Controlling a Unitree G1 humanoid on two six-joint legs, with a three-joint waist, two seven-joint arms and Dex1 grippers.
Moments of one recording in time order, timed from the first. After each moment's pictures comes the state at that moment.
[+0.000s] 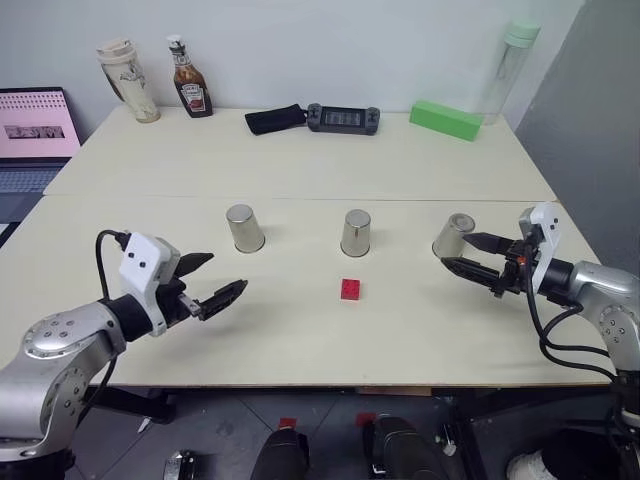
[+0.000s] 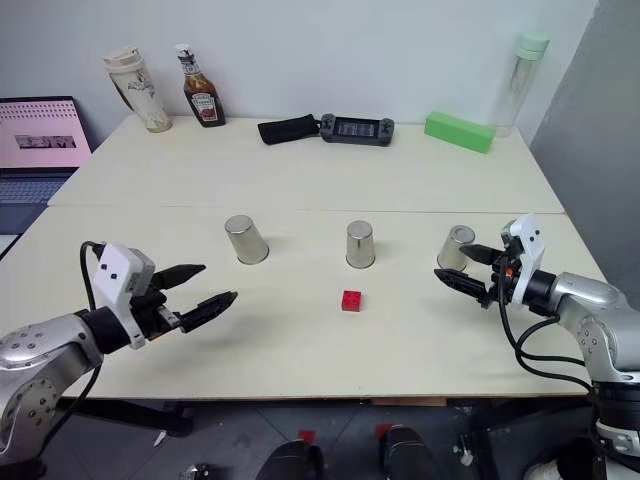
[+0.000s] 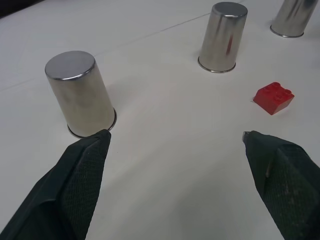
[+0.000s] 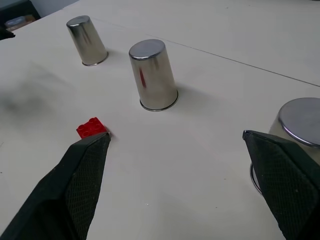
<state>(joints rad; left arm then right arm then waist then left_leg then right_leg) 0.02 0.78 0.36 -0.43 -0.58 0.67 -0.71 -0.33 -0.74 -0.18 -0.13 0.61 0.69 0.87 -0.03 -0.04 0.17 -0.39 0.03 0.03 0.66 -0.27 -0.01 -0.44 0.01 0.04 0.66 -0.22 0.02</state>
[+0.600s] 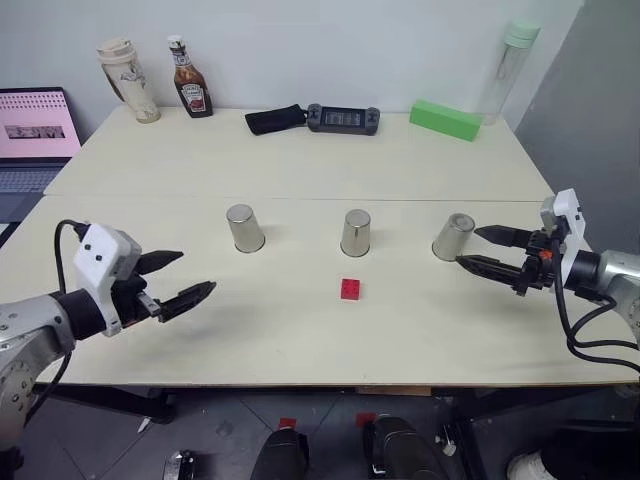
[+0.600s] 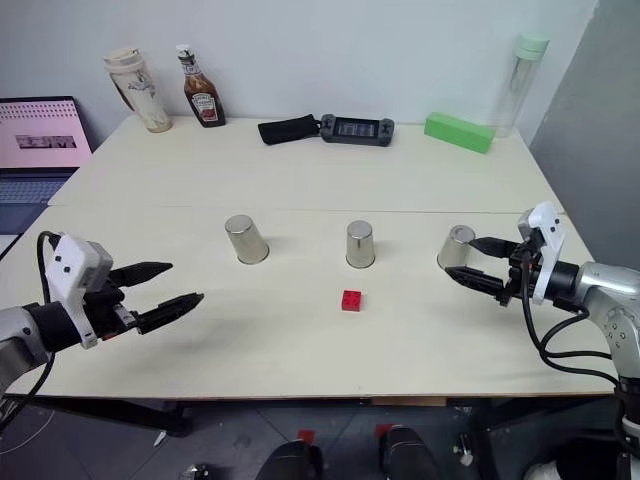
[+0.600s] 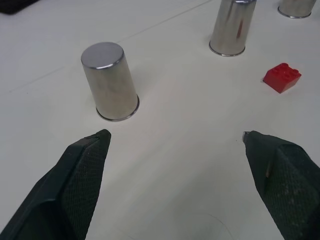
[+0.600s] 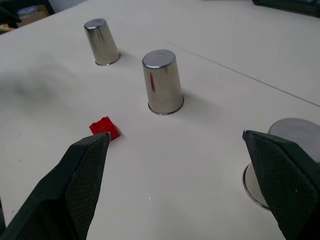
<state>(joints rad) 0.04 0.91 0.50 -0.38 -0.62 0.68 -0.84 -0.36 -0.82 -0.21 -0.13 0.65 0.70 0.95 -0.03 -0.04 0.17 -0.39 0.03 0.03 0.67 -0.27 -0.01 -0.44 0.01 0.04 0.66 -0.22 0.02</state>
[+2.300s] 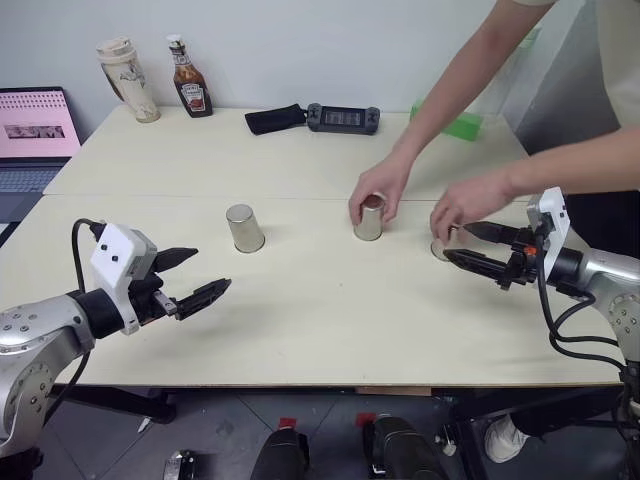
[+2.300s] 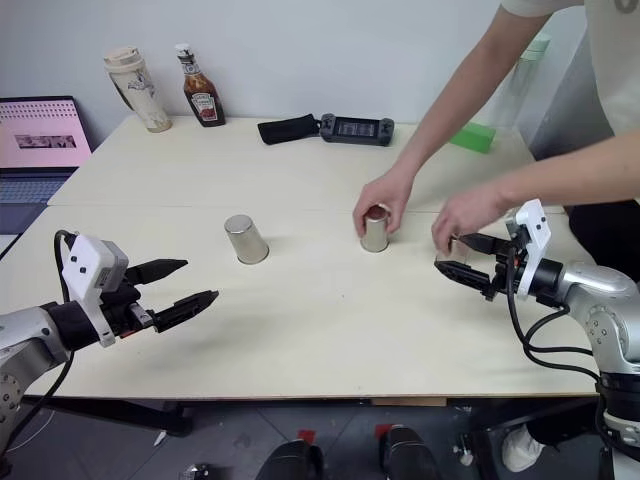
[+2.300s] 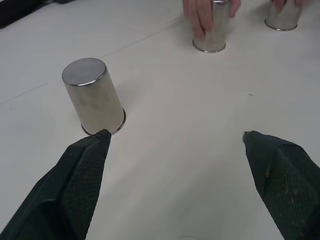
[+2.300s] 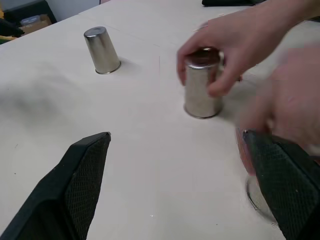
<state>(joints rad) 0.04 0.87 0.46 -0.43 -0.62 0.68 -0.80 -0.37 -0.78 -0.18 -0.13 0.64 0.69 0.91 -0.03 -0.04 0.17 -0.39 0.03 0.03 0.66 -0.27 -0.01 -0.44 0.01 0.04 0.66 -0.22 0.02</state>
